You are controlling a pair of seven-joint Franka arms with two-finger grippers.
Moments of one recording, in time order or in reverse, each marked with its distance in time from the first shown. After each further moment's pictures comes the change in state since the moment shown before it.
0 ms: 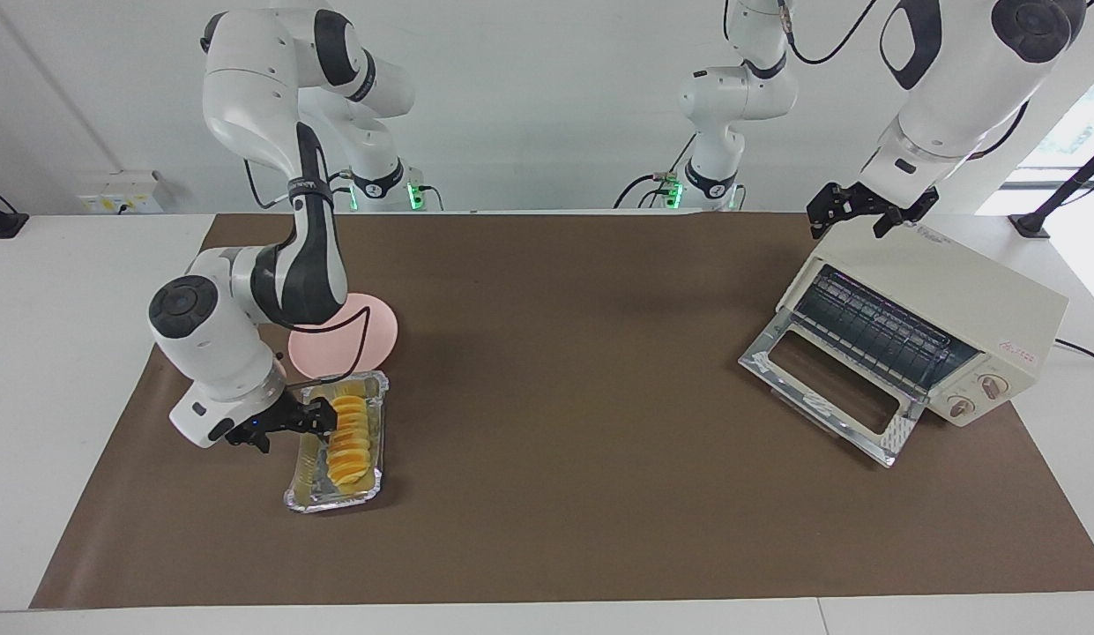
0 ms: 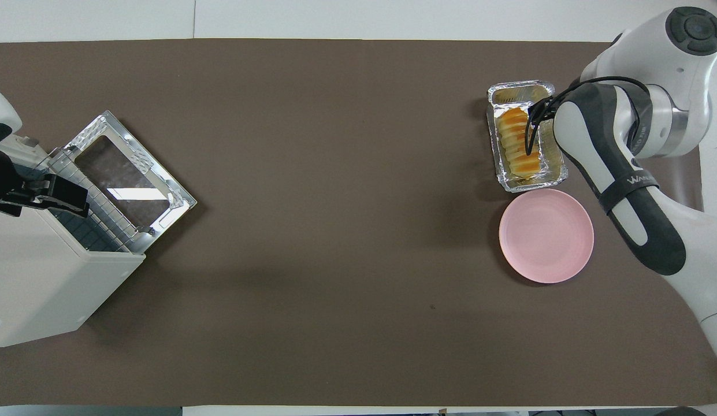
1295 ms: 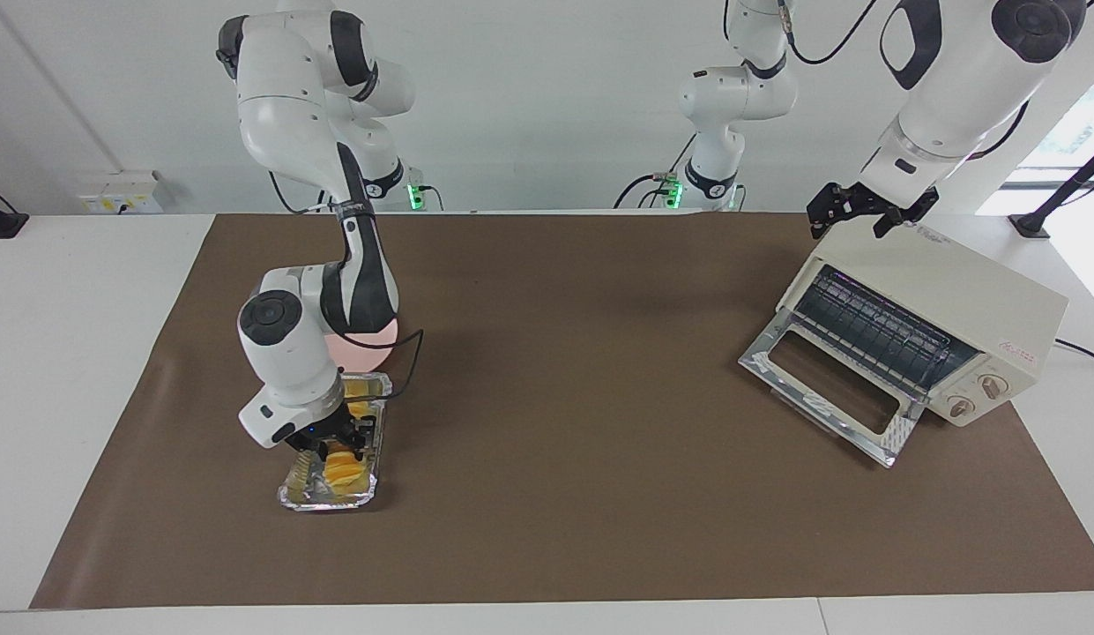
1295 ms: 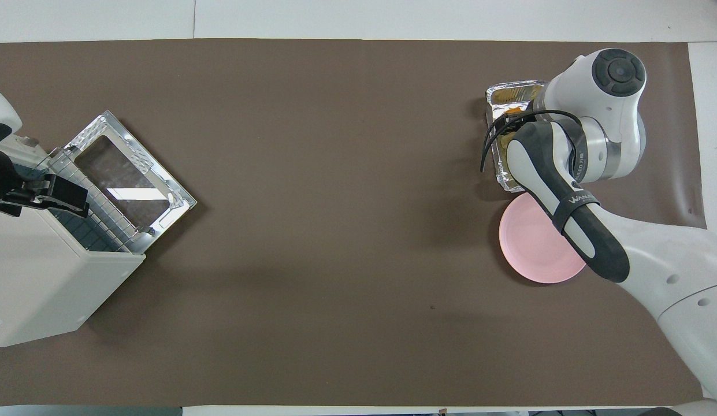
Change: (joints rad) left arm 0.000 0.000 0.000 0.000 0.000 0.000 0.000; right arm 0.062 0.015 -0.002 -0.143 -0.050 0.217 0.206
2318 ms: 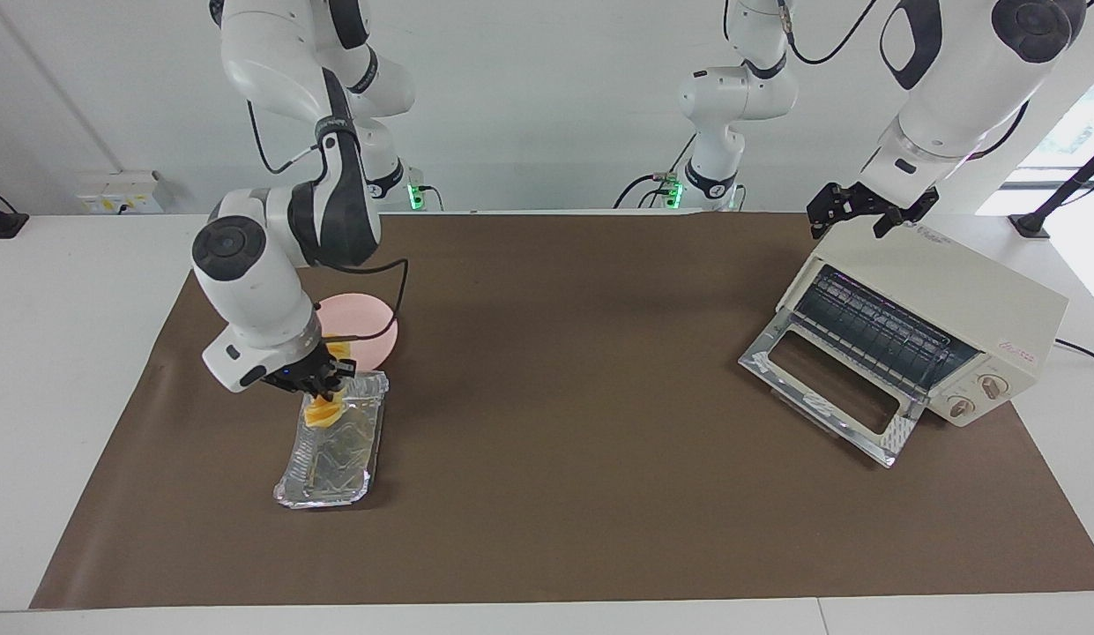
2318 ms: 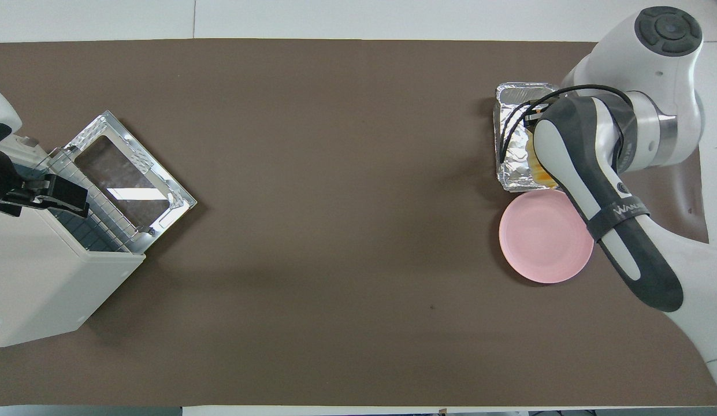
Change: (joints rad) left arm 0.000 0.000 0.000 0.000 0.000 0.000 0.000; right arm -0.001 -0.242 0.009 0.013 0.011 -0.410 0.000
